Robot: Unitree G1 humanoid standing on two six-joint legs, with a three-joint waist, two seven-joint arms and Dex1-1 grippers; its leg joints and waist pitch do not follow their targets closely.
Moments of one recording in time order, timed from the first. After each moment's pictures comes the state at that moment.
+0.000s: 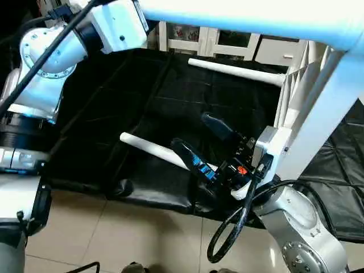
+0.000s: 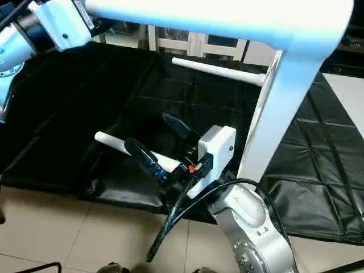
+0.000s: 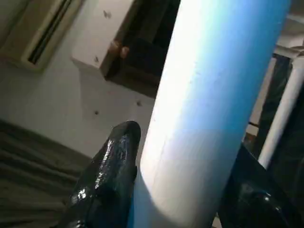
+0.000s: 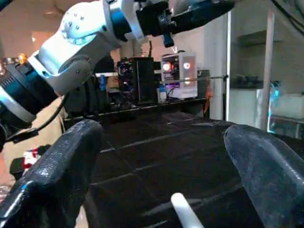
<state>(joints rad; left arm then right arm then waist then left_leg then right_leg) -1.03 0.60 -0.09 0.40 0.24 -0.37 -0.63 -0.04 -0.15 0.22 -0.59 0.47 0.32 0.46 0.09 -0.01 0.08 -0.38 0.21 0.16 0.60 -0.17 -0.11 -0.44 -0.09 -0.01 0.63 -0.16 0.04</state>
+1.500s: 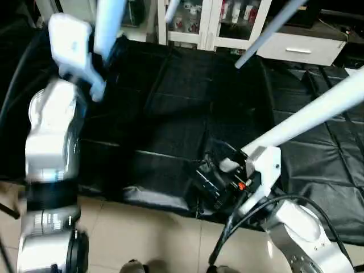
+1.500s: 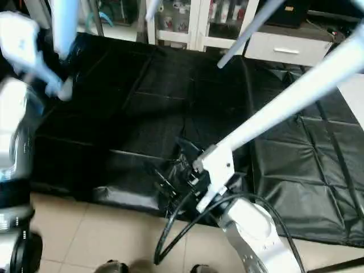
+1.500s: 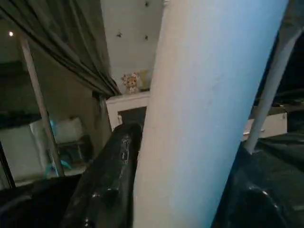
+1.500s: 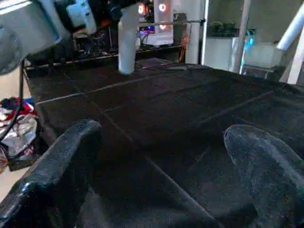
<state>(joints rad) -0.60 0.29 0.22 -0.03 -0.10 0.23 -0.39 0.08 -0.25 0.22 -0.54 0.37 0.30 0.44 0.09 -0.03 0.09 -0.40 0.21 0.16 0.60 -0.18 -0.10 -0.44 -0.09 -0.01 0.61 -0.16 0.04</state>
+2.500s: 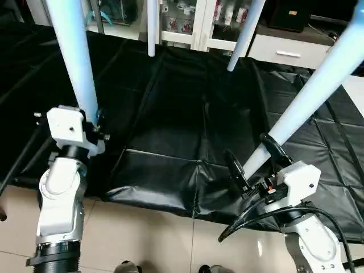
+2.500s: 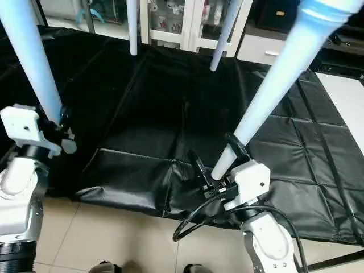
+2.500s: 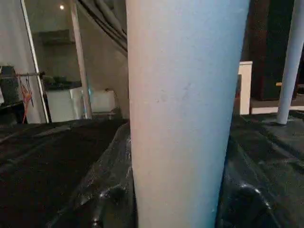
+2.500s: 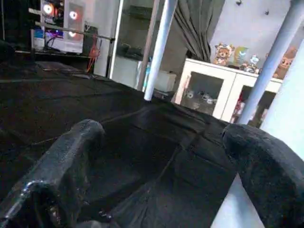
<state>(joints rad) -0.24 0.20 0.24 0.06 -0.04 -0.16 -0.23 0.20 -0.20 0.10 -0.34 0.14 -0.16 0.30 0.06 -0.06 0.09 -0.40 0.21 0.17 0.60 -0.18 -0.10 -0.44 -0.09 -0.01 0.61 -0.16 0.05</state>
